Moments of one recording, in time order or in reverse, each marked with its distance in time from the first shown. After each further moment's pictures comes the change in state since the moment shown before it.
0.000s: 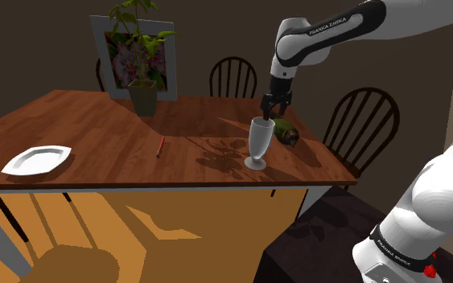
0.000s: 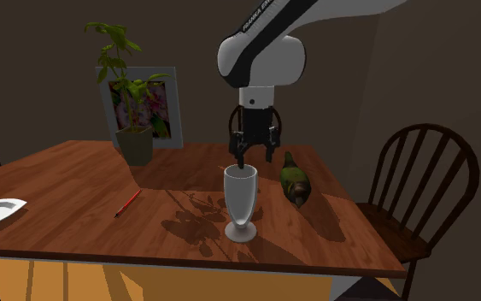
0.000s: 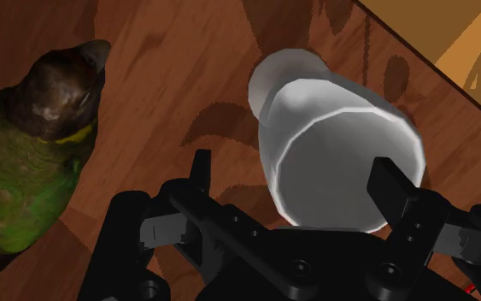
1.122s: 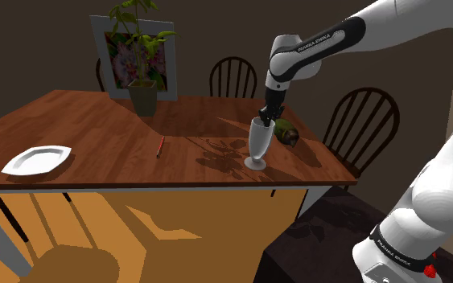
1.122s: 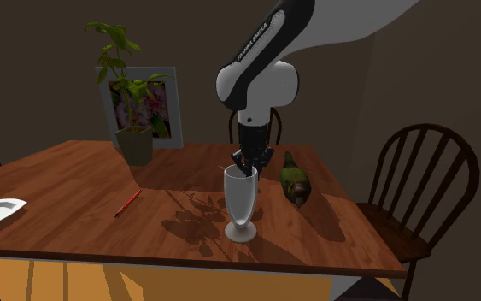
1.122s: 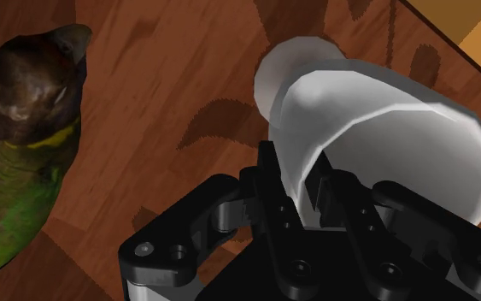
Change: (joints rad) arm -0.003 0.090 -0.003 -0.021 0.007 0.117 -0.006
